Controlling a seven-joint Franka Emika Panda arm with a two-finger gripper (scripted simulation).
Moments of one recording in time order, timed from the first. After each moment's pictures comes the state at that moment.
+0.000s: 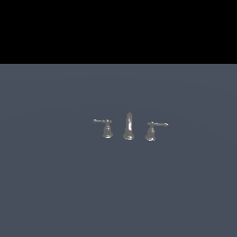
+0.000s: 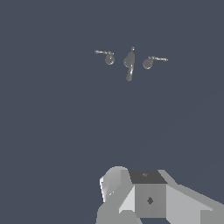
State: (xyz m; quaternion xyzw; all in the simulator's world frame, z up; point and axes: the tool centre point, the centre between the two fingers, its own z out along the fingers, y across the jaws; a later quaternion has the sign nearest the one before) arm -0.251 0.010 0.475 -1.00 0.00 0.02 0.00
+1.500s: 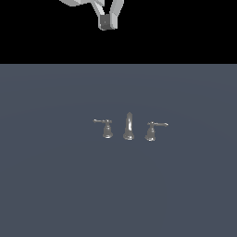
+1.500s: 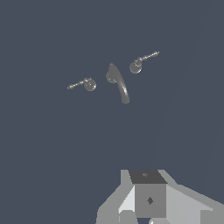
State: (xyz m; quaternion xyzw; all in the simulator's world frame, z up) arm -0.145 0.018 0.356 -0.97 0.24 0.02 0.00
